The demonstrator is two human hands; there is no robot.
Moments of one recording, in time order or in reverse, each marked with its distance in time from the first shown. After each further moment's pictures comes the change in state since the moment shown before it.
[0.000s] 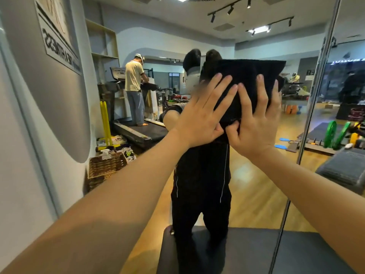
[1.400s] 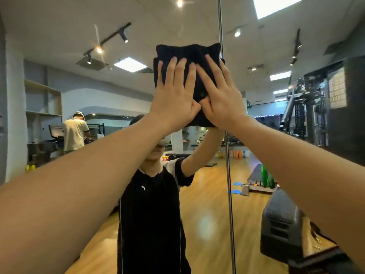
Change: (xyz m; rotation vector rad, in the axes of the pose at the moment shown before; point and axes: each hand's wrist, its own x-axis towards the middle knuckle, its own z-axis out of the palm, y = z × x) left_hand 0.237 -0.014 -0.038 0.121 0.161 -0.220; right_hand 0.214 0.135 -0.060 -0.086 0.016 -0.160
